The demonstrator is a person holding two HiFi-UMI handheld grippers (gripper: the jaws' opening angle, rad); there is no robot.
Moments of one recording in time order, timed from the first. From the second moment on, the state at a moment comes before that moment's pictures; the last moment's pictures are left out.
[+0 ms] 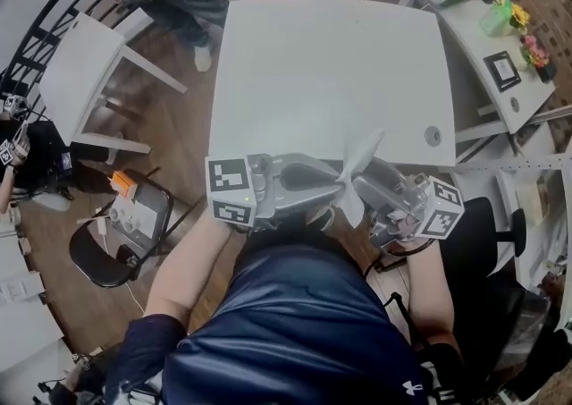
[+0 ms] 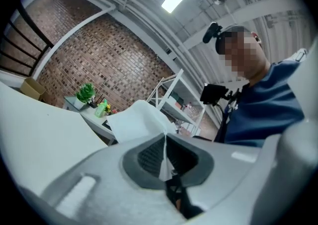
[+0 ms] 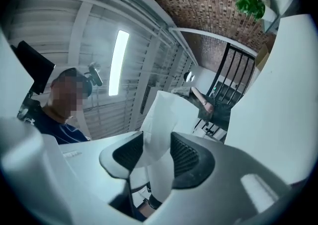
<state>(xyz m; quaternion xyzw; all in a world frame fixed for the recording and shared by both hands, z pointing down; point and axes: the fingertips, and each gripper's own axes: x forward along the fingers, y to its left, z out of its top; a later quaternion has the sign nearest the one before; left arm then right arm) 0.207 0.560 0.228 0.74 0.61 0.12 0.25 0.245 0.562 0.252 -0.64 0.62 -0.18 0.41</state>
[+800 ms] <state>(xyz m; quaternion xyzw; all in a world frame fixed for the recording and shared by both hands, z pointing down) 0.374 0.434 0.312 0.90 0.35 0.12 0.22 0.436 0.586 0.323 -0.88 0.34 -0.22 0.23</state>
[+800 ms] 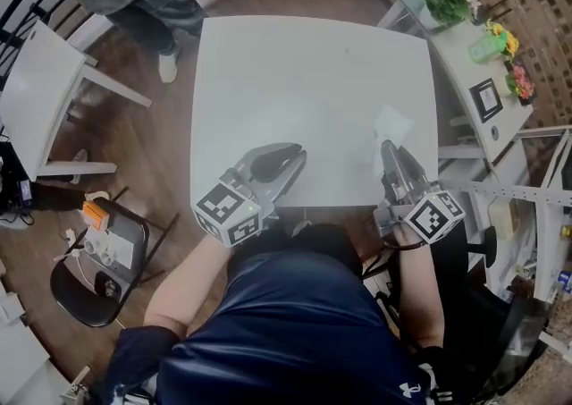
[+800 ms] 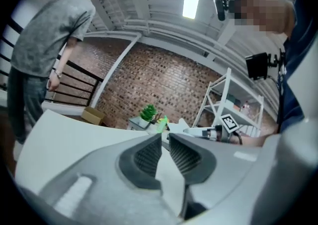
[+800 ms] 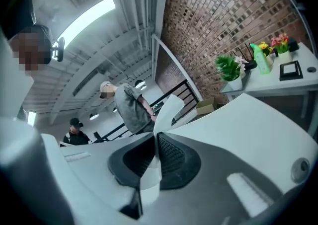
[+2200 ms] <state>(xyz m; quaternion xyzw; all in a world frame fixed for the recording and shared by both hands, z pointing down) 0.525 0.412 0.410 0.94 0.14 0.20 0.22 0.678 0.594 0.482 -0.86 0.37 -0.34 0.01</state>
